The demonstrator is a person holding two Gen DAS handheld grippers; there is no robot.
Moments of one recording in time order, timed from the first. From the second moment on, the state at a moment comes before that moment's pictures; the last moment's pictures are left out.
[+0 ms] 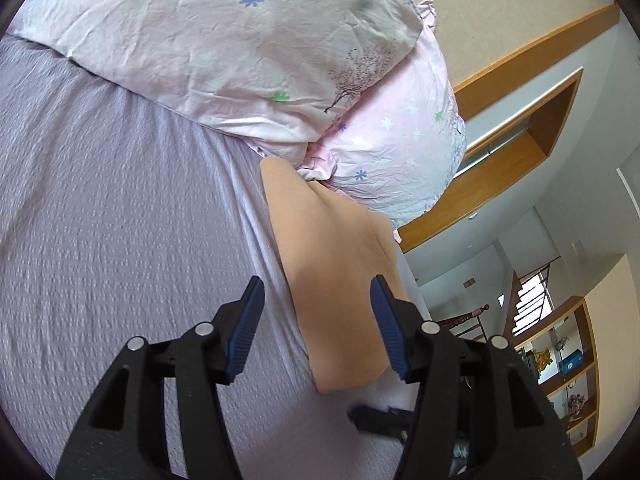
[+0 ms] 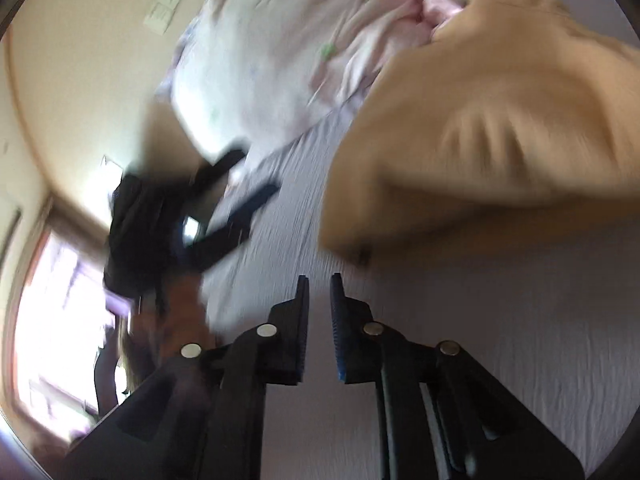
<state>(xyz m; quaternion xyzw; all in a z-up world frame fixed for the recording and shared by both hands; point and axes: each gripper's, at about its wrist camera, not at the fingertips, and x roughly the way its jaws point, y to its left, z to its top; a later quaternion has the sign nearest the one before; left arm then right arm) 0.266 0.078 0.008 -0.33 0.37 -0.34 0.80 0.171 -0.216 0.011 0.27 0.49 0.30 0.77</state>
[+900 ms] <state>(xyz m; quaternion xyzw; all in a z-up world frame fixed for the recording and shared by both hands) 0.259 0.037 0.012 -0.24 0.39 -0.38 0.81 0.218 -0.312 0.082 0.23 0.40 0.06 0.89</state>
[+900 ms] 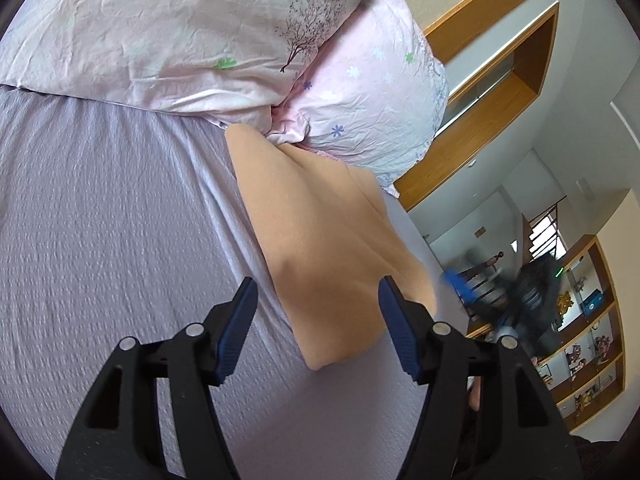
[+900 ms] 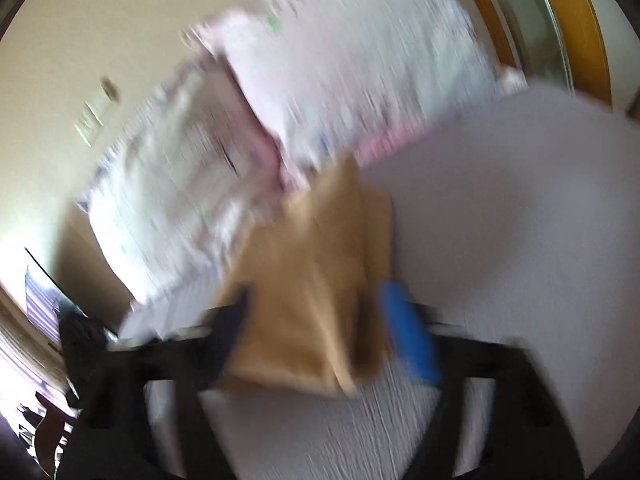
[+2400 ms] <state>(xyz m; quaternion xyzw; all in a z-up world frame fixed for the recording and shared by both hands) 0.209 0.059 0.051 -0.10 0.34 -0.31 0.88 0.334 -0.177 0.017 0.31 0.51 0.31 0.74</state>
